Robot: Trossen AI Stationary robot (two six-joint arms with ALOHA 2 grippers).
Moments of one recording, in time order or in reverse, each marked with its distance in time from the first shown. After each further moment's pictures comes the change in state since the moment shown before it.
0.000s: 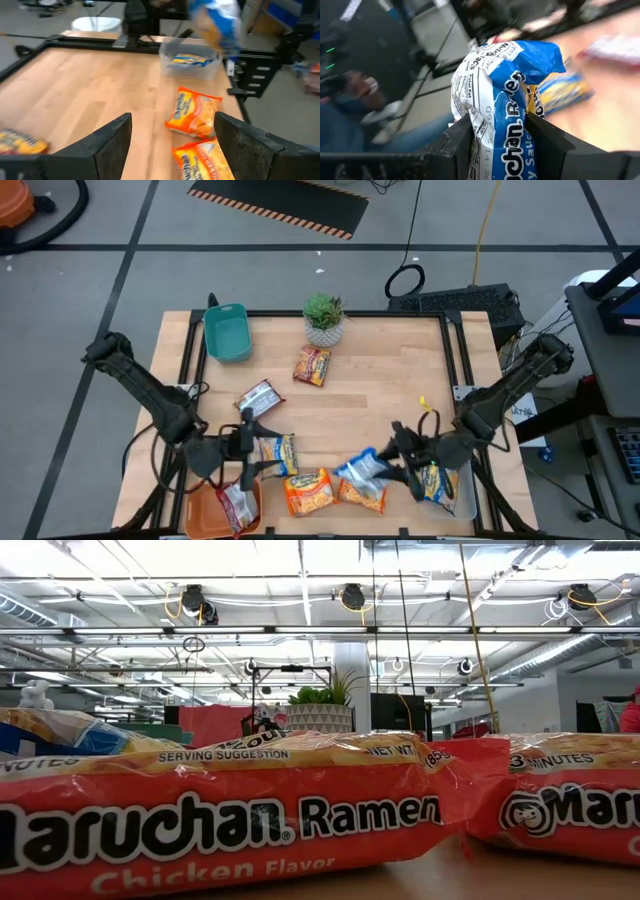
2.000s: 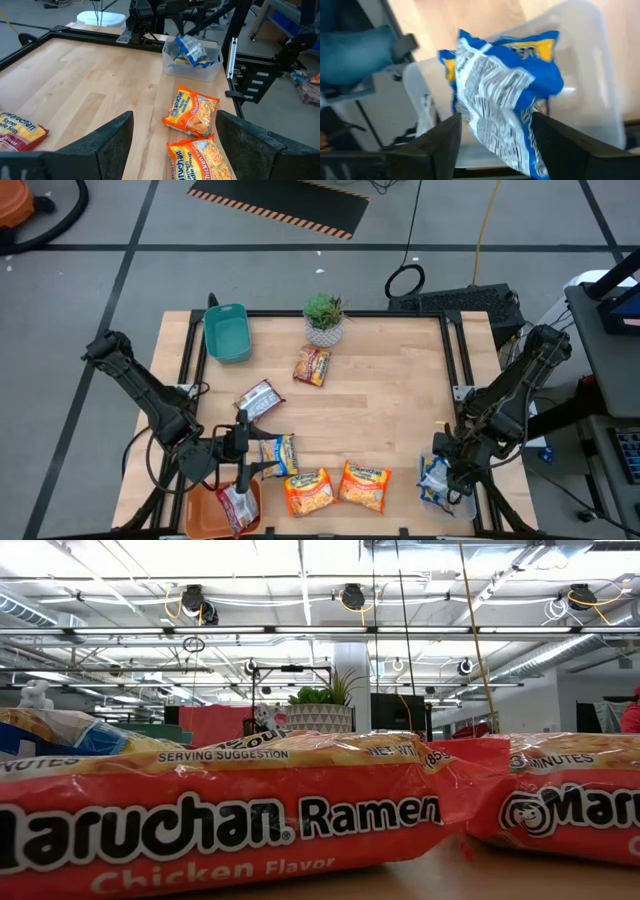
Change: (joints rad) left arm -0.041 -0.011 -0.001 -0.023 -0.046 -0.096; right arm 0.197 -0.123 0.000 -0.982 -0.515 0.651
